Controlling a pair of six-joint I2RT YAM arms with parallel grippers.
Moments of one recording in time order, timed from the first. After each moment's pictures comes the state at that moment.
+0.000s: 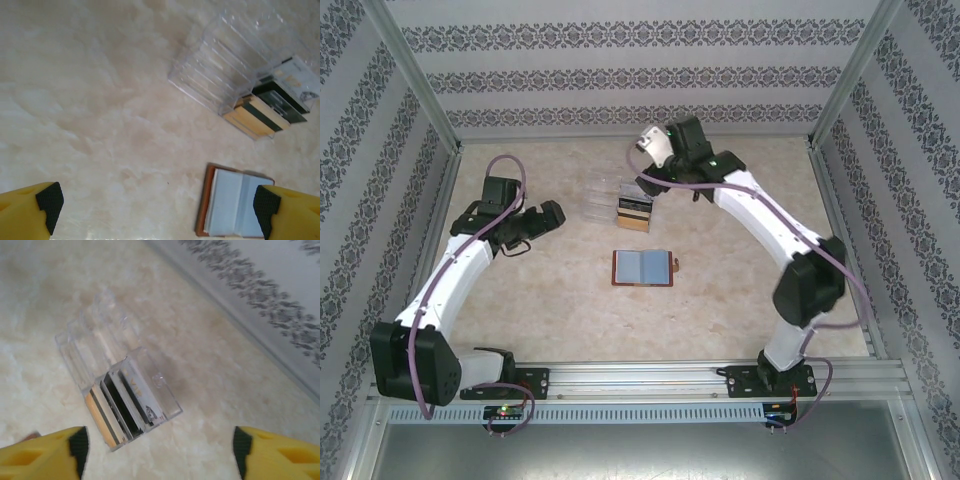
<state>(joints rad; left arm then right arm) -0.09 1.25 1.03 -0.68 0.15 -0.55 0.51 1.71 1.63 -0.59 -0.05 -0.29</state>
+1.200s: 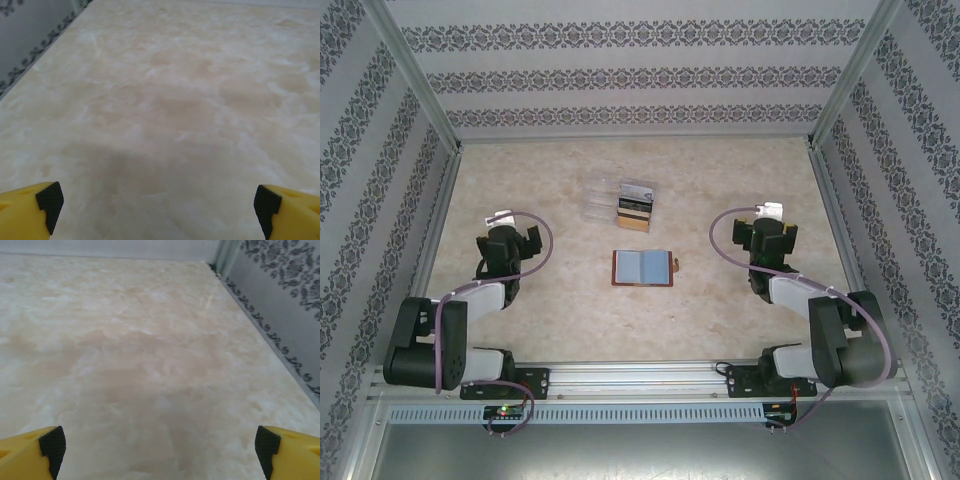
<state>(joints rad) -0.02 1.34 0.37 0.50 -0.29 -0.12 0.11 1.35 0.41 0.50 0.37 0.04</state>
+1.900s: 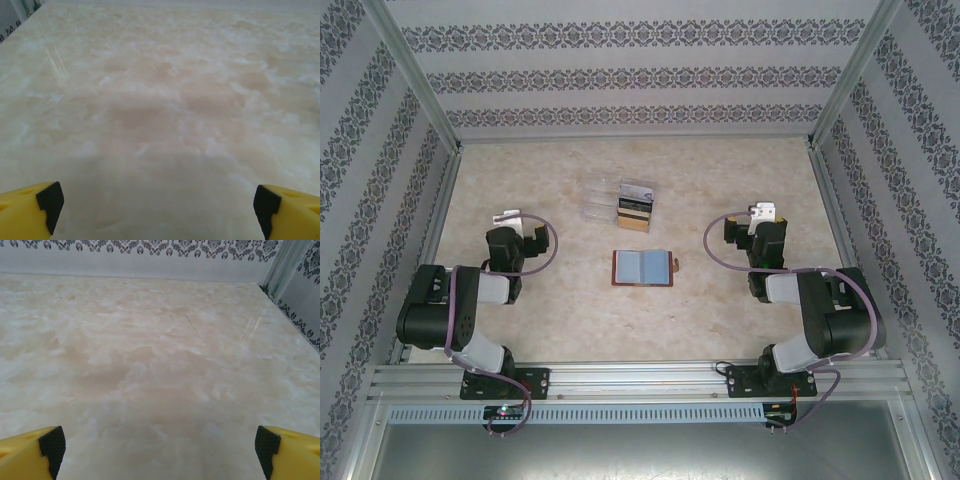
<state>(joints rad) 0.01 1.55 0.37 0.77 -0.12 -0.08 0.07 1.50 0.37 0.79 0.16 0.00</state>
